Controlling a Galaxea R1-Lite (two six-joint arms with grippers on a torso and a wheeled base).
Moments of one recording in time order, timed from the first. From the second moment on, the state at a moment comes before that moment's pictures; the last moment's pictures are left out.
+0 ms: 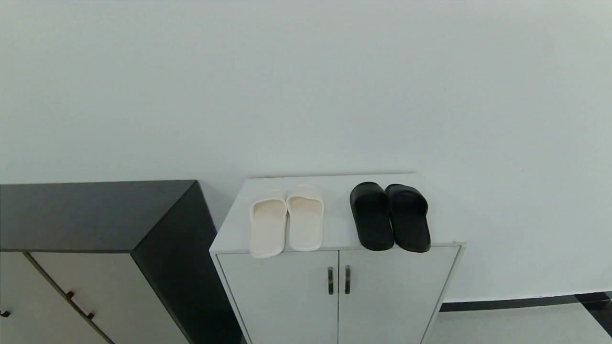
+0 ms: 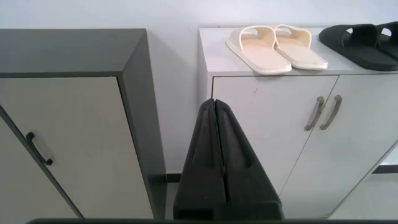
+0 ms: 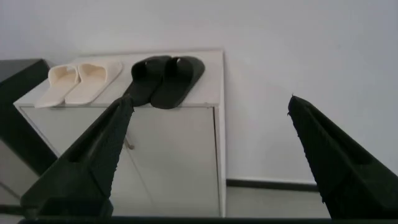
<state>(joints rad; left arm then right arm) 0.00 0.00 0.00 0.00 0.01 -0.01 0.05 0.50 -0.30 -0.14 0.14 0.09</state>
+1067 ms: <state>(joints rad) 0.00 0.00 0.00 0.00 0.02 -0.01 0.49 1.64 -0.67 -0.69 -0.11 0.15</state>
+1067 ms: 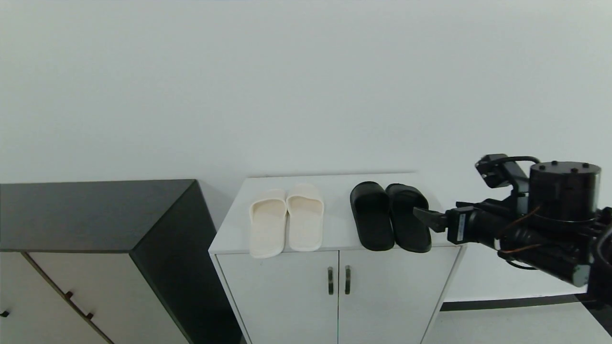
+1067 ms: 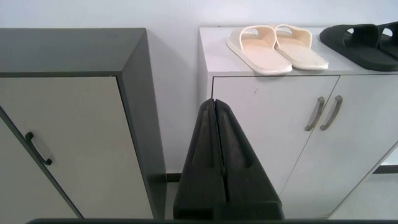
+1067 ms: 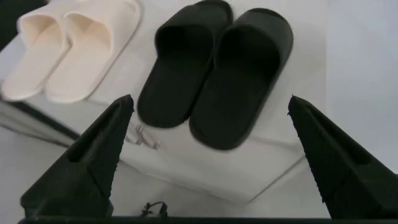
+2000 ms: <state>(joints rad) 0.00 0.00 0.00 0.00 0.02 -0.01 0.52 2.18 -1.13 -0.72 -0.36 0.15</state>
